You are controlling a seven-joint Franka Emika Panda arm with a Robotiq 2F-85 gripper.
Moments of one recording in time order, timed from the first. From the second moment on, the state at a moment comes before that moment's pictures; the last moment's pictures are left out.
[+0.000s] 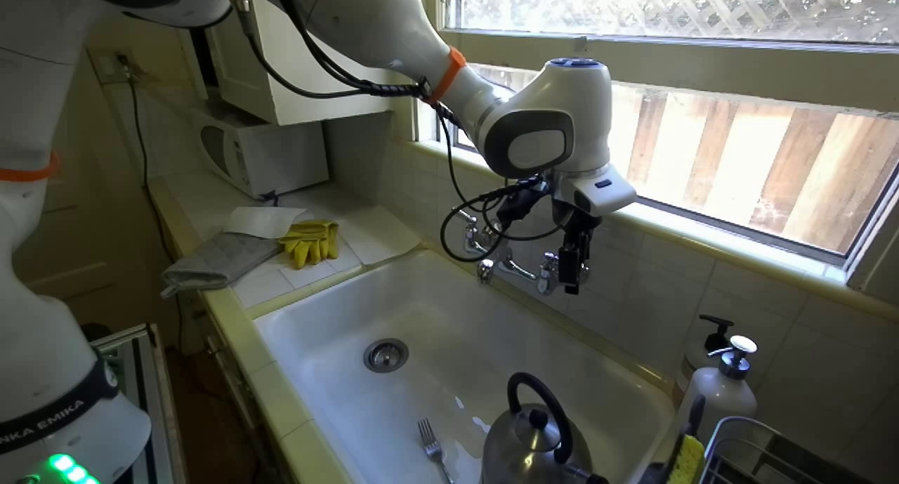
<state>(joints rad) -0.20 0.53 -0.22 -1.71 0.19 2.46 0.64</state>
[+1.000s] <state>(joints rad) -0.11 0.57 -0.28 -1.60 -0.01 2.20 0.83</state>
